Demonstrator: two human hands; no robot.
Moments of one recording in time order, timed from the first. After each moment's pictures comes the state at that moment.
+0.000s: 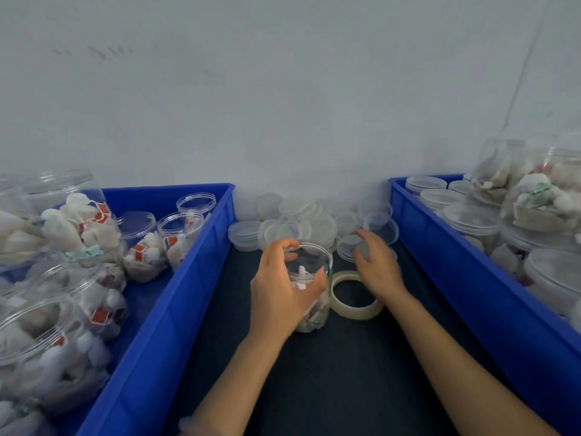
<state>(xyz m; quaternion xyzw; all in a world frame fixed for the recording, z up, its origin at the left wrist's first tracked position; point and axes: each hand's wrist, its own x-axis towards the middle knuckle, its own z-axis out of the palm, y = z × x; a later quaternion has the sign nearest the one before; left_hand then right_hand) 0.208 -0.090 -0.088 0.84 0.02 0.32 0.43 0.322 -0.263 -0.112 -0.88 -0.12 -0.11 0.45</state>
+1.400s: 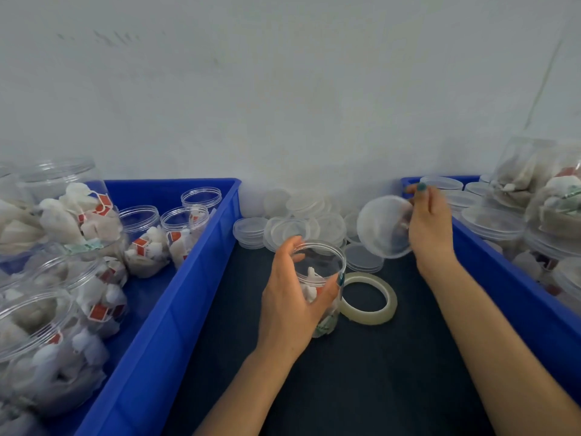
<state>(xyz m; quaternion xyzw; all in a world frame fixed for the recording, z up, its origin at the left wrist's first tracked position) 0.208 -0.090 -0.115 0.83 -0.03 0.31 0.46 0.318 -0.271 -0.032 -0.70 -0.01 -0.22 0.68</state>
